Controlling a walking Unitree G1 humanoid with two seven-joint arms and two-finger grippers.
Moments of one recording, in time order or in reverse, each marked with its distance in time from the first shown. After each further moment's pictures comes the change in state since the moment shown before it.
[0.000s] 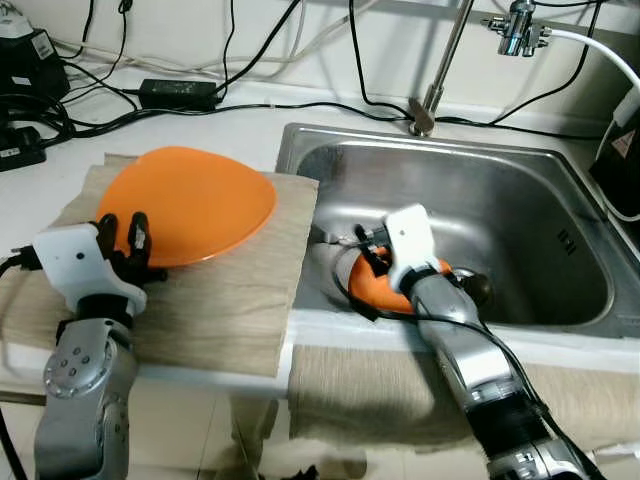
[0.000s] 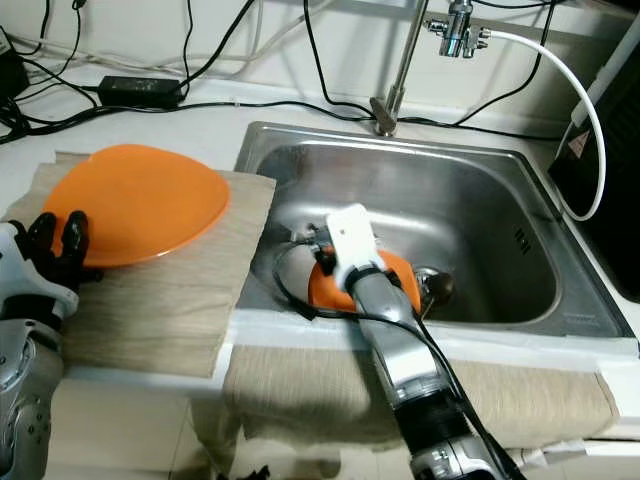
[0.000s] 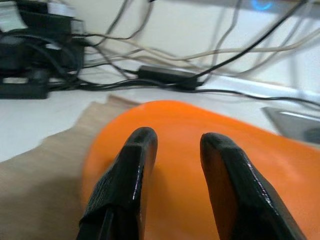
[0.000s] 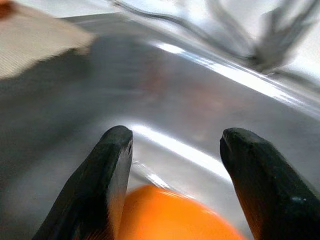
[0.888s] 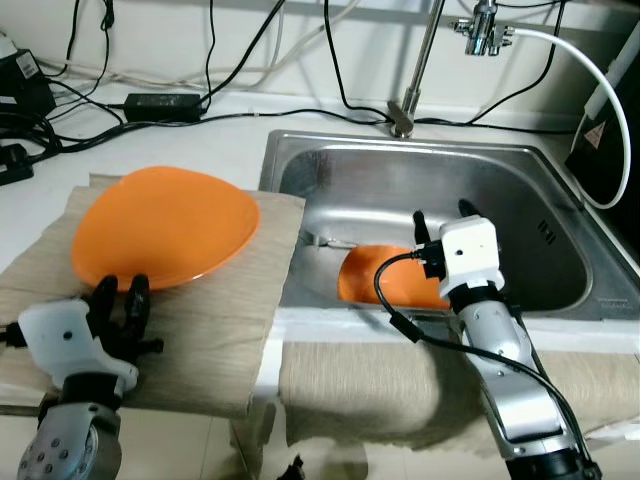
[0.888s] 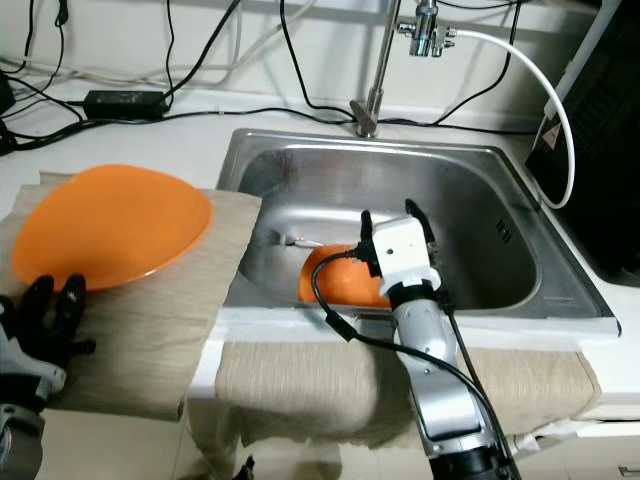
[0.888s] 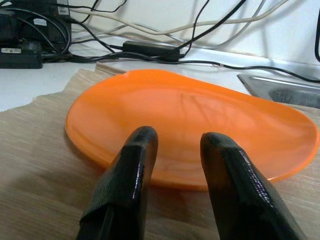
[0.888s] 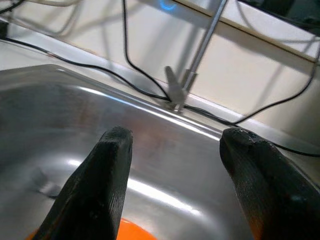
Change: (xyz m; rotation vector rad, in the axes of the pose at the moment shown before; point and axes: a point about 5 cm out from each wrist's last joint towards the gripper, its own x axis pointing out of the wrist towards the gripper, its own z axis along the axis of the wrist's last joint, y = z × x) left arm -0.059 0.015 -0.020 0.014 0.083 -0.009; right arm -0.034 -0.020 0.016 -0.012 -0.141 -0.162
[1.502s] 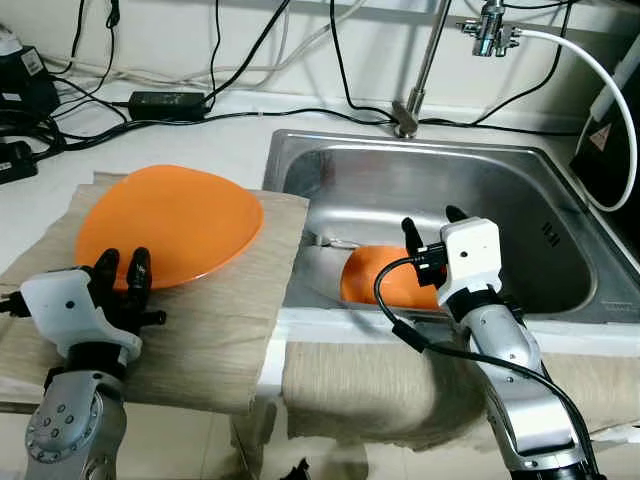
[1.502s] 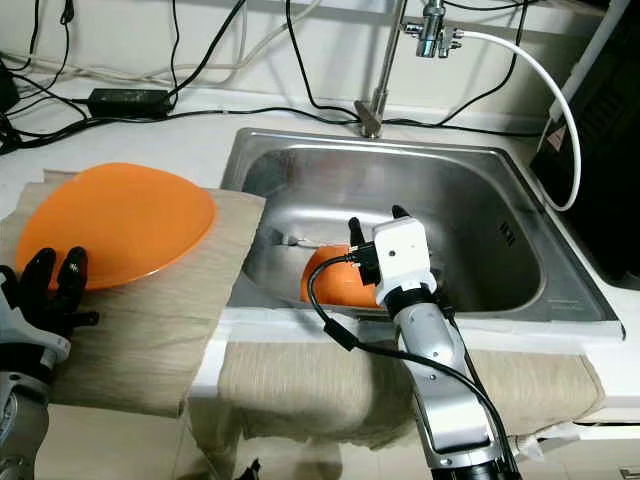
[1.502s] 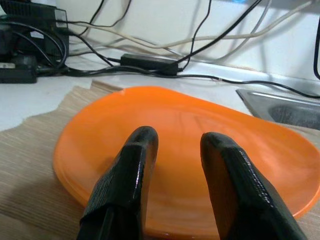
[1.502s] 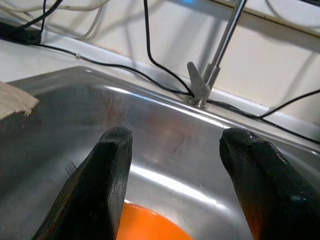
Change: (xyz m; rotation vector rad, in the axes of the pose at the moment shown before) left arm 0.020 -0.003 0.006 -0.016 -0.031 -0.008; right arm -0.009 -0.002 0.007 0.060 0.032 0.073
